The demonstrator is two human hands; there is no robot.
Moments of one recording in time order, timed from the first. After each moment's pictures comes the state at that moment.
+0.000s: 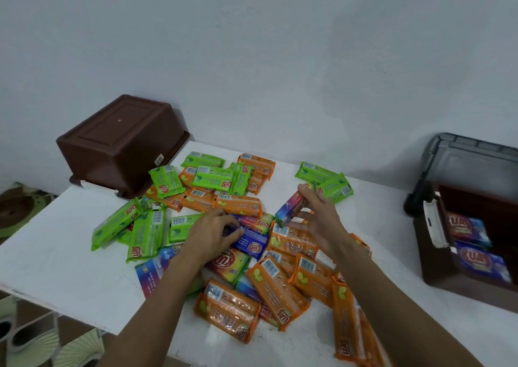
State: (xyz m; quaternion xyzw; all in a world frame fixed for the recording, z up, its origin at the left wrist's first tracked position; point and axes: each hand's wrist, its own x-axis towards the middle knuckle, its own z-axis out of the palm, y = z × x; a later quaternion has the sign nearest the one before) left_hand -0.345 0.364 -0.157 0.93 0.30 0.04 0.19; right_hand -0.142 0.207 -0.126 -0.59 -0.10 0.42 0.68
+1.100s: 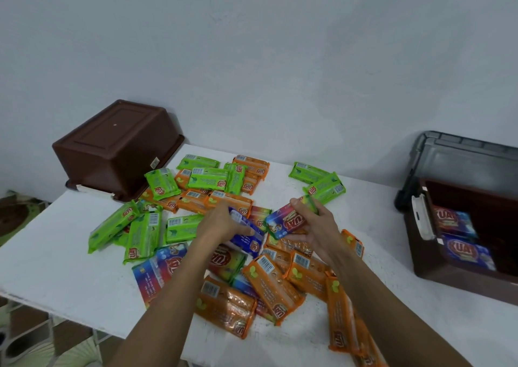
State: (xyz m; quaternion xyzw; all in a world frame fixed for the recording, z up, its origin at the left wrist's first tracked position) left_hand -0.311 0.342 -0.115 0.79 0.47 -0.03 0.39; right_hand -0.159 0.182 -0.124 -0.59 -0.07 0.43 0.67
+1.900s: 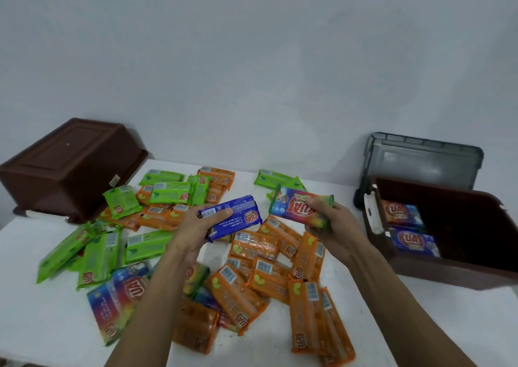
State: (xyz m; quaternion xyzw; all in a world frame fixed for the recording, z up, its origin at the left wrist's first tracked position) left_hand -0.289 0.308 -0.099 0.54 0.37 0.17 0.74; right_hand -0.109 0.100 -0.068 -0.56 -0.06 0.40 0.72
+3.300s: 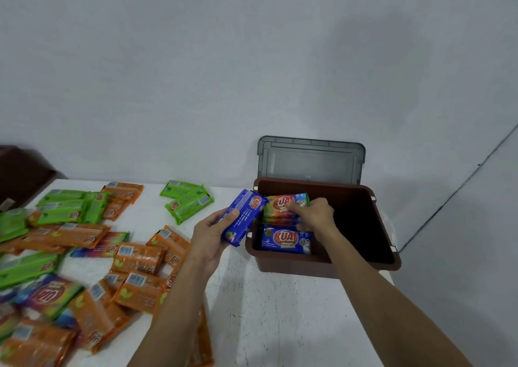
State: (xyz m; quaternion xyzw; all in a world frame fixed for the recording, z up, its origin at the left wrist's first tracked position) left_hand -0.101 0.076 -0.088 0.44 0.32 0.20 0.81; right_hand 0.082 -0.061 -0.093 -0.85 -0.04 0.22 0.48
